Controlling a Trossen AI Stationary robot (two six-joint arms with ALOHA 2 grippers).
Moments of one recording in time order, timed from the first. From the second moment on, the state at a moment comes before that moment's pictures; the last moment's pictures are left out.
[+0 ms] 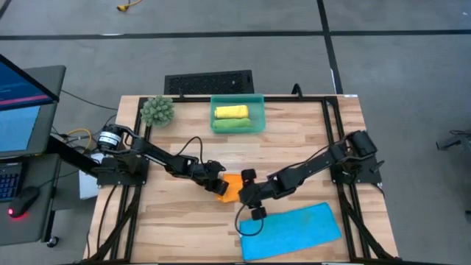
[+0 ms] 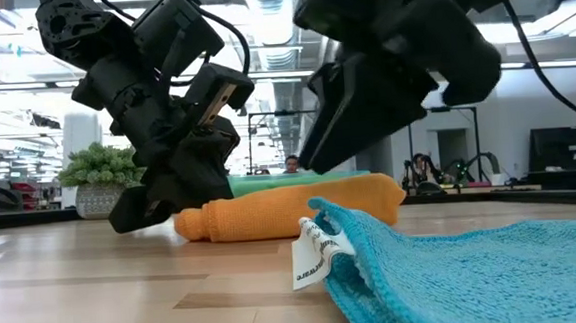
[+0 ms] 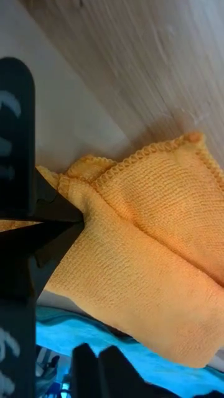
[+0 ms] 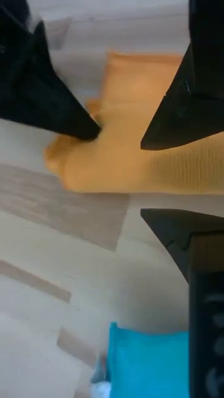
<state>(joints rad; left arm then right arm) -0.15 1.75 0.71 0.24 0.12 -1.24 0.36 1.87 1.11 -0.13 0.16 -0.06</state>
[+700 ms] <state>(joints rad) -0.15 1.75 0.71 0.23 0.16 -1.21 0.31 1.97 1.12 -0.13 0.24 -0.03</state>
